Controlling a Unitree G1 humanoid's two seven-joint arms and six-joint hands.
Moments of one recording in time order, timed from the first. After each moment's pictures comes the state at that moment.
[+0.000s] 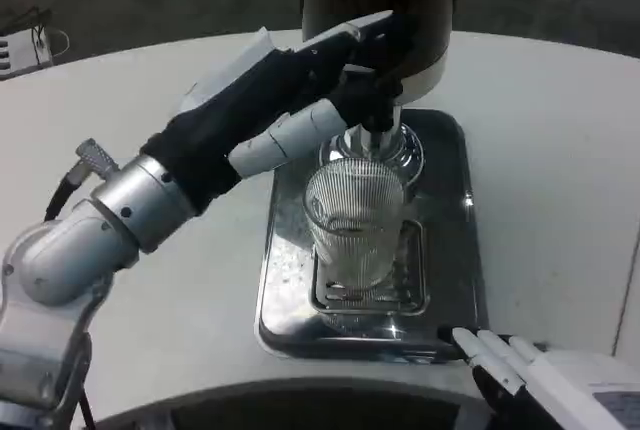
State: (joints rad) left arm -0.73 0.46 -0.03 0.08 -0.06 -0.19 -0.54; right arm 0.28 0.04 -0.11 -1.03 -1.04 -0.11 0.96
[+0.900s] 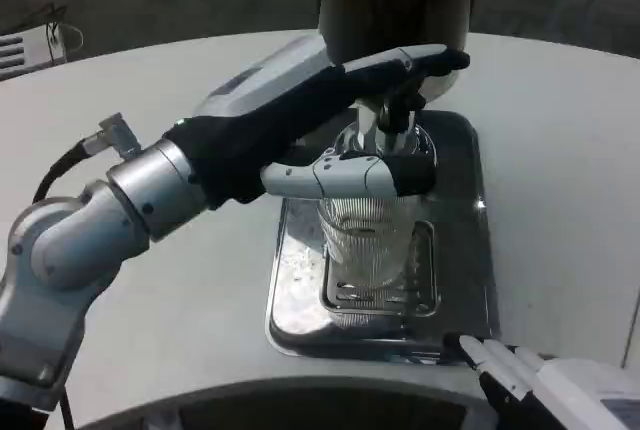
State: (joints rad) left arm -0.79 0.55 -0.10 0.10 0.13 -0.36 -0.55; right arm 0.30 0.03 -0.10 -1.03 -1.03 -0.05 0.96
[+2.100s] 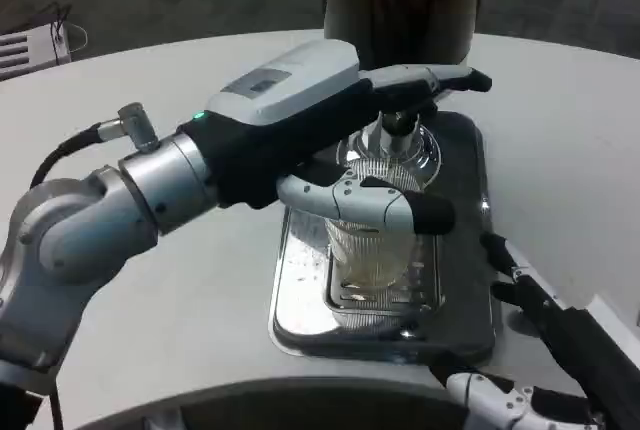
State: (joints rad) left arm -0.83 0.59 -0.16 0.11 0.24 -0.45 -0.54; right arm 0.19 -0.08 -0.04 -0.85 -0.49 0.33 0.50
